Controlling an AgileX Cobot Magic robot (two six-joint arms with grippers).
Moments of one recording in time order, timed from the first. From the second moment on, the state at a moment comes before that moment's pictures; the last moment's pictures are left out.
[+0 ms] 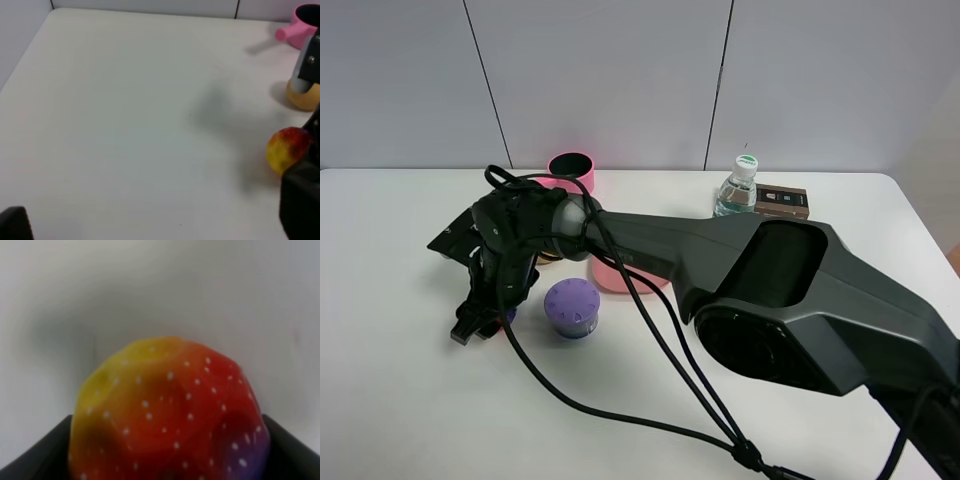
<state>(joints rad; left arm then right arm) -0.06 -0.01 -0.53 0.26 1.09 -0.23 0.98 2.56 -2.14 0.15 0.85 -0.23</state>
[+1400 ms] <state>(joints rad) -0.06 -0.01 -0.53 0.26 1.09 -0.23 0.98 2.22 -2.14 0.12 0.89 -0.18</state>
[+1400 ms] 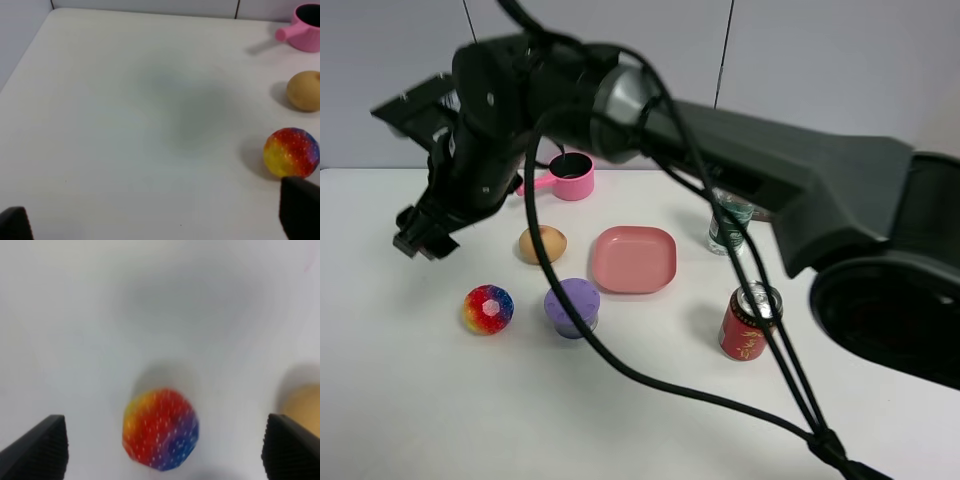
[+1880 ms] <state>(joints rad) -0.06 -0.01 -0.53 0.26 1.09 -0.22 0.87 1.90 -2.14 -0.38 1.05 0.08</state>
